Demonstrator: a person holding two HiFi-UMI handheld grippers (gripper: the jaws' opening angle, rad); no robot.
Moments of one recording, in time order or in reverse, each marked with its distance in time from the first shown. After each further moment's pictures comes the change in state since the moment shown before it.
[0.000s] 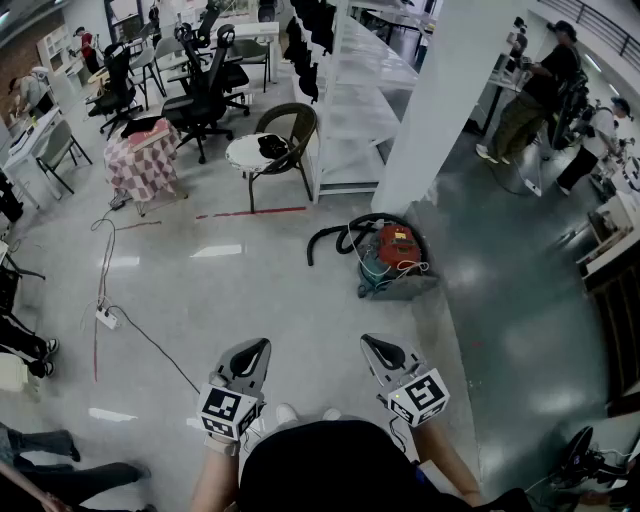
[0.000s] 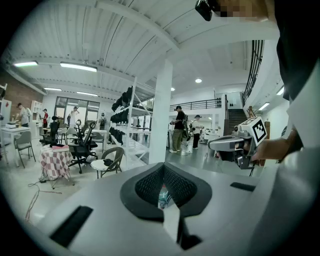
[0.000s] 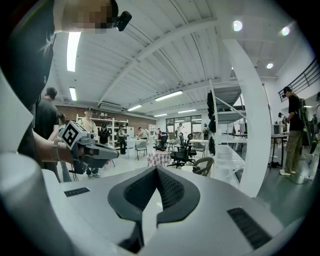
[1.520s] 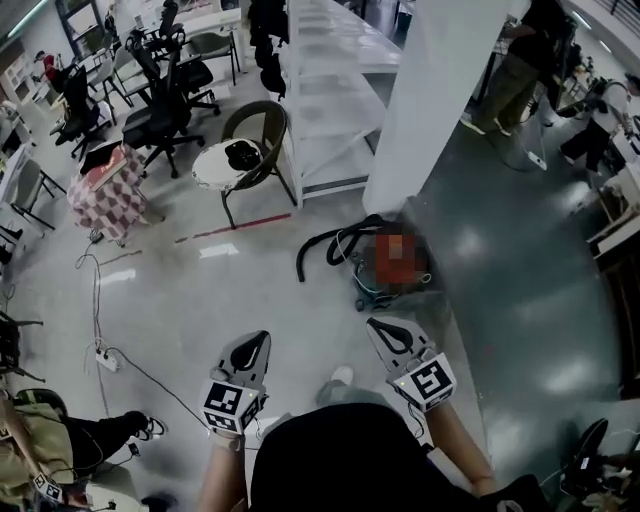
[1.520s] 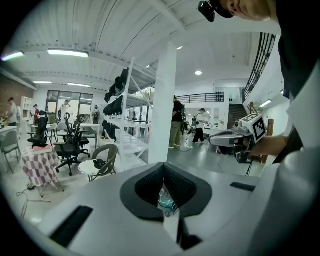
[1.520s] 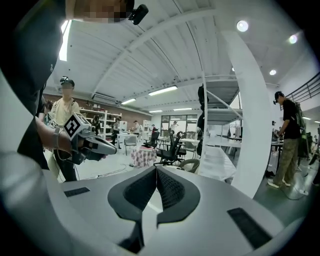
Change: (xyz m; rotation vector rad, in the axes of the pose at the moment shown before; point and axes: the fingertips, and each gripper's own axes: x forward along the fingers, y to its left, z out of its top) left arm 0.265 0.095 0.035 0.006 0.081 -0.052; right arm 0.126 -0.249 0.004 -0.083 0.047 -0.046
